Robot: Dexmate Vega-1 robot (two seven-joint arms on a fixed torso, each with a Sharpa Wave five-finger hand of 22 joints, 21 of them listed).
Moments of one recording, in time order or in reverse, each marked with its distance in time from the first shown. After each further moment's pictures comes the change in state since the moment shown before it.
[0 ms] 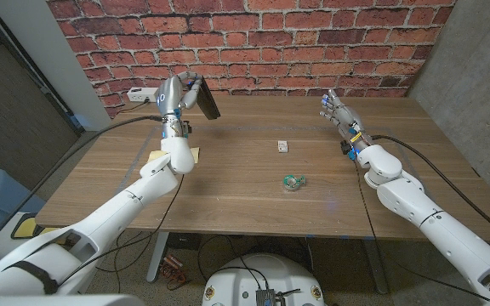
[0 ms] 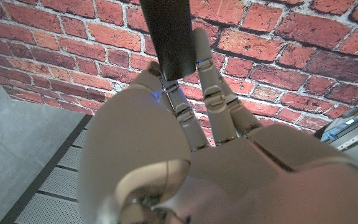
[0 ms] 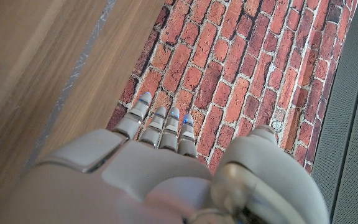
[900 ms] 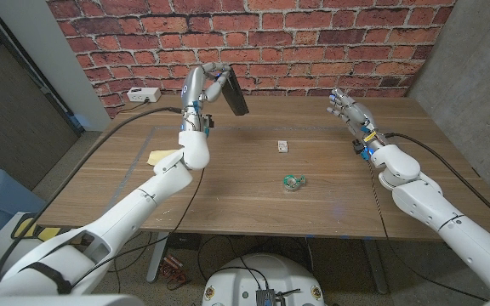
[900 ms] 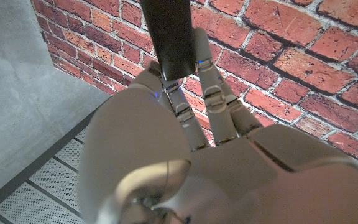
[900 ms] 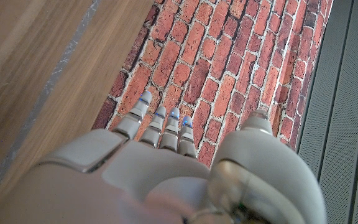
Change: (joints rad) left arm -0.009 -0.077 0.007 -0.070 -0.019 -0.135 -0.148; left_hand 0.005 -0.005 -0.014 0.007 0.004 0.000 0.000 -0.008 0.000 0.000 0.000 -0.004 0.012 0.000 0.000 0.000 0.014 -0.004 -0.004 0.014 0.001; right arm -0.065 -0.071 0.062 -0.047 0.051 0.058 0.081; right_hand 0.129 0.013 0.069 -0.069 -0.008 -0.025 -0.025 -0.004 0.000 0.011 -0.022 0.008 0.007 0.004 -0.004 0.000 -0.005 -0.007 0.022 0.000 0.000
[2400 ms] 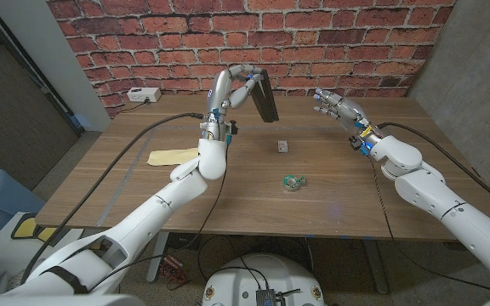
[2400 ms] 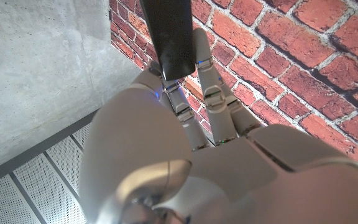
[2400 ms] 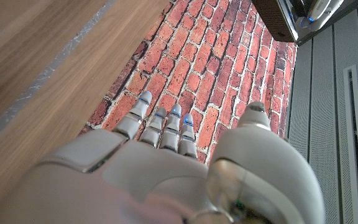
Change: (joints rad) left arm 0.025 -0.085 0.030 0.035 0.061 -0.267 -0.021; left_hand 0.009 0.010 -0.019 0.011 -0.004 0.000 0.000 -0.015 0.000 0.000 0.000 -0.011 0.002 0.000 0.000 -0.014 0.028 -0.038 0.005 0.018 -0.007; right arm 0.077 -0.035 -0.049 0.028 -0.005 0.009 0.162; right_hand 0.049 -0.002 0.042 -0.042 -0.013 0.026 0.011 0.016 0.002 0.038 -0.005 0.025 0.028 -0.017 0.002 0.006 0.003 -0.004 -0.004 -0.005 0.000
